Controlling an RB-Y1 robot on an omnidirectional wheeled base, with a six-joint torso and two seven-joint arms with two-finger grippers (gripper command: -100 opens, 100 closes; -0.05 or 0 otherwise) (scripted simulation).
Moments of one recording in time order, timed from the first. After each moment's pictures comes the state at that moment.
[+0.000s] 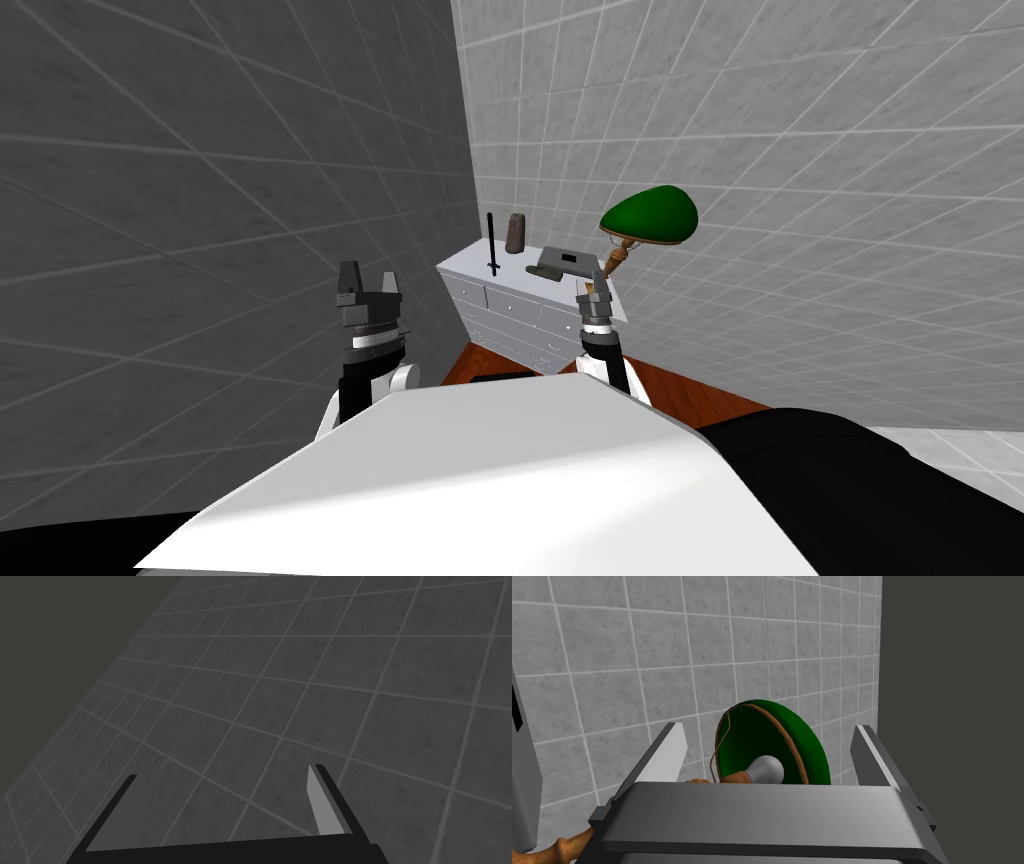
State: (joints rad) left arm 0.51 0.02 0.04 -2.33 -0.04 -0.49 0.03; right arm 0.53 -0.15 -0.02 -2.23 0.03 -0.53 -0.01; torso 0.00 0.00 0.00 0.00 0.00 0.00
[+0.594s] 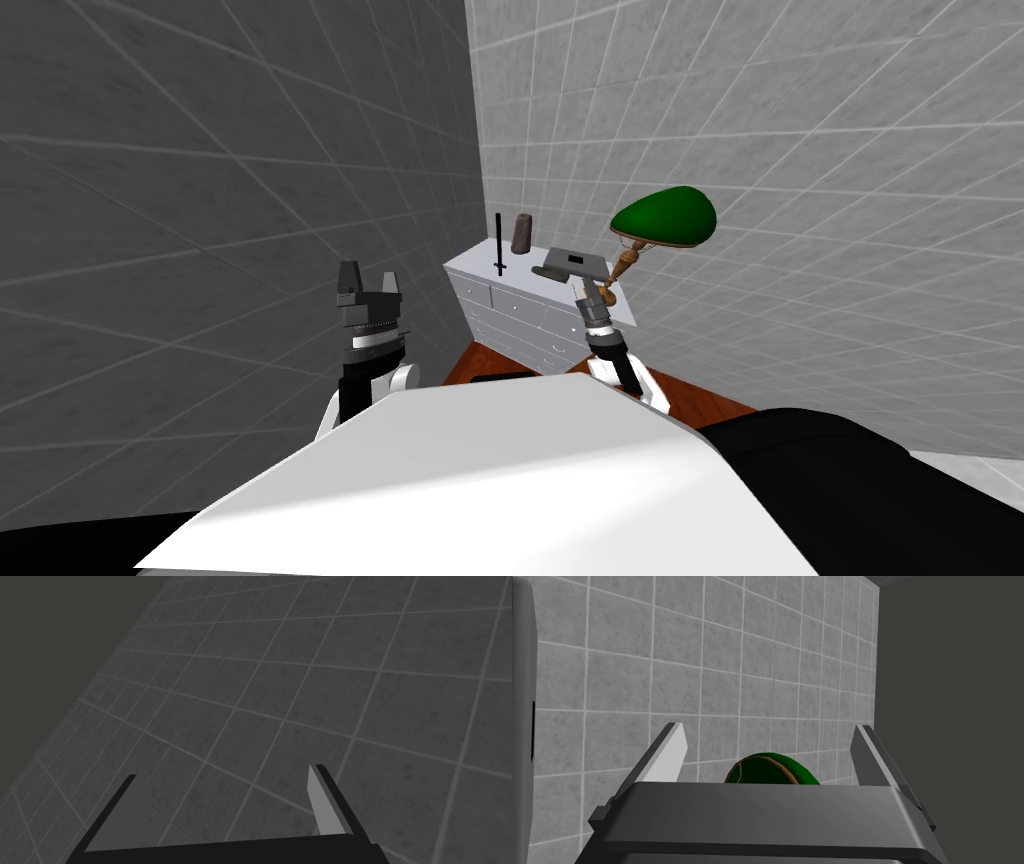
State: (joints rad) left arm 0.51 0.02 0.04 -2.33 -0.04 -0.49 0.03; right arm 0.53 -0.34 -0.05 -2.15 0.06 -0.56 -0.03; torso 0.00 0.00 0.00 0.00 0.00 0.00
